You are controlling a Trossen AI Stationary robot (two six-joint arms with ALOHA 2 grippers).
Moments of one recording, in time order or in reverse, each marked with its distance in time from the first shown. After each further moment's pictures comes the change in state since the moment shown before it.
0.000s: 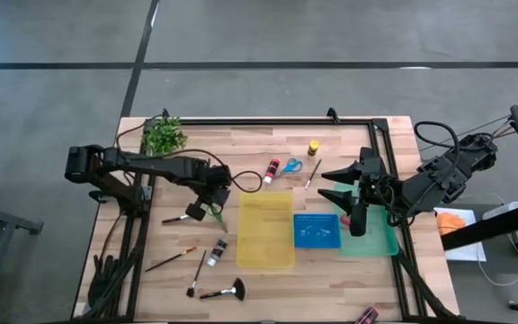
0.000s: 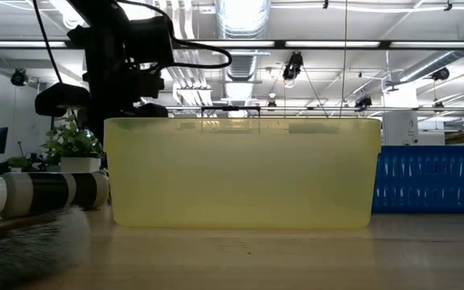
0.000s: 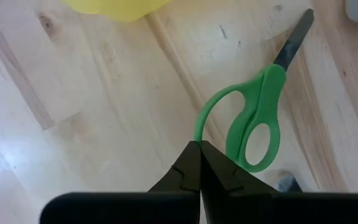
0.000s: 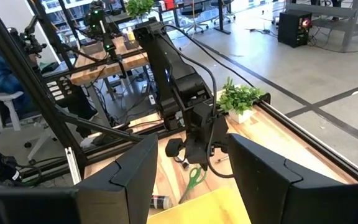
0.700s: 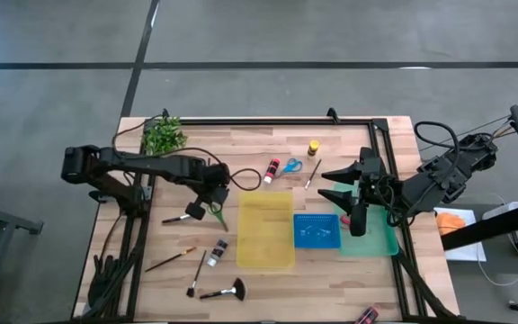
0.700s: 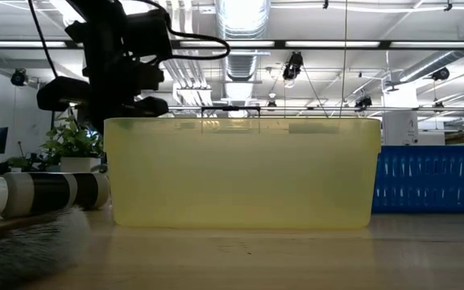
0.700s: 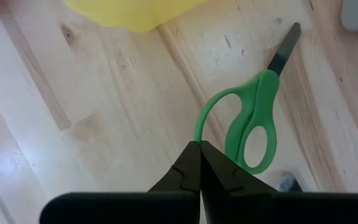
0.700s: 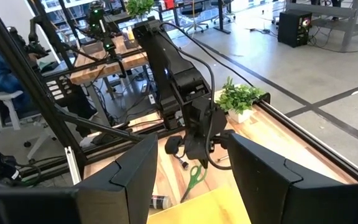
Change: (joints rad) left arm 0.000 -0.040 0.002 0.001 -0.001 0.000; right arm -0.001 0.000 -0.001 -0.002 0.000 0.000
